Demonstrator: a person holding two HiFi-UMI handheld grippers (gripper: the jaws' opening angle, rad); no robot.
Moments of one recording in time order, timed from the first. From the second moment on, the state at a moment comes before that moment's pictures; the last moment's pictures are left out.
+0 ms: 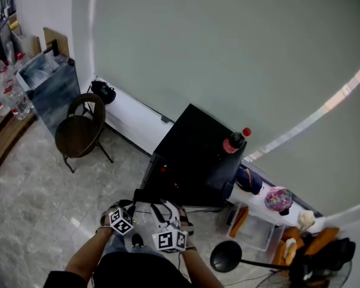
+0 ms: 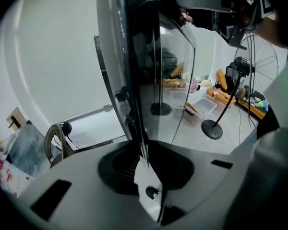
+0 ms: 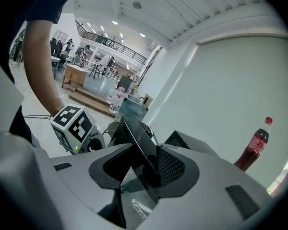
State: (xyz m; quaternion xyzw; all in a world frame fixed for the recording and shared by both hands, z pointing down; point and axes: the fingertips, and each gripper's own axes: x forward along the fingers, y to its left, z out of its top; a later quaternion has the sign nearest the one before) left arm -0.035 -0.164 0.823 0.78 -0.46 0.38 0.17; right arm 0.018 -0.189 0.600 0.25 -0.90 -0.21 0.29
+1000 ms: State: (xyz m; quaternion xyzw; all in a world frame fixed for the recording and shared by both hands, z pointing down) left arm -0.048 -0.313 0.821 0.84 -0.33 0.40 0.14; right arm 0.010 -0.315 0.599 0.45 -0.82 -0.16 0.31
